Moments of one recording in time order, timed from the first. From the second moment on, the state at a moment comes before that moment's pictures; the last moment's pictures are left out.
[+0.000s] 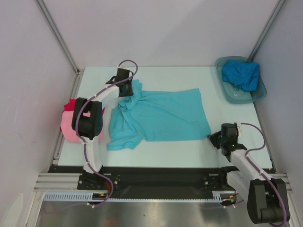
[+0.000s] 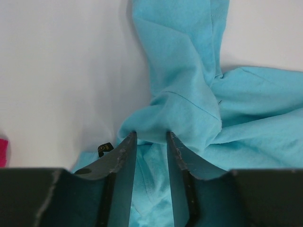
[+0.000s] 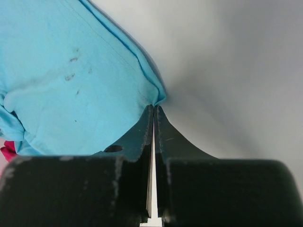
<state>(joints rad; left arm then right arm) -0.26 2.04 1.54 -0.35 -0.14 -0.30 0.06 0.92 0.25 -0.12 0.04 1.04</state>
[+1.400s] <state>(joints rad) -0.27 2.09 1.61 -0.35 -0.07 -0.29 0.04 0.94 0.24 -0.09 0.02 1.04</state>
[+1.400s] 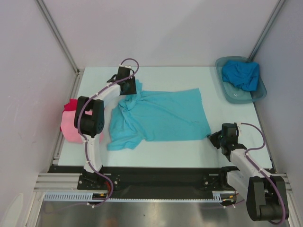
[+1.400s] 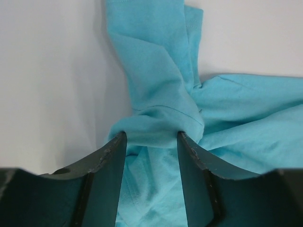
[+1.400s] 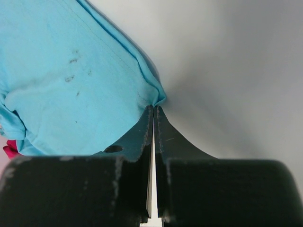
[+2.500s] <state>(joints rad) -0.32 2.06 1.62 -0.35 -0.03 -0.28 0.04 0.93 0.24 -0.06 0.01 1.04</state>
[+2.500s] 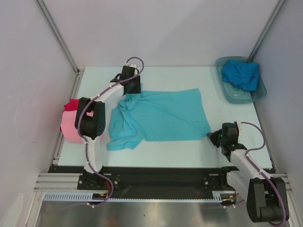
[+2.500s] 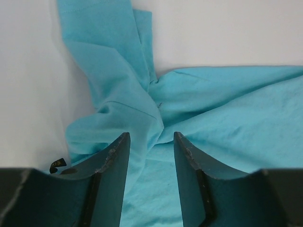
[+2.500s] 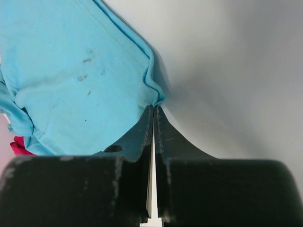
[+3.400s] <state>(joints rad) -0.32 2.06 1.57 -0.35 -0.12 -0.24 0.02 0.90 0.24 -0.08 -0.02 1.04</state>
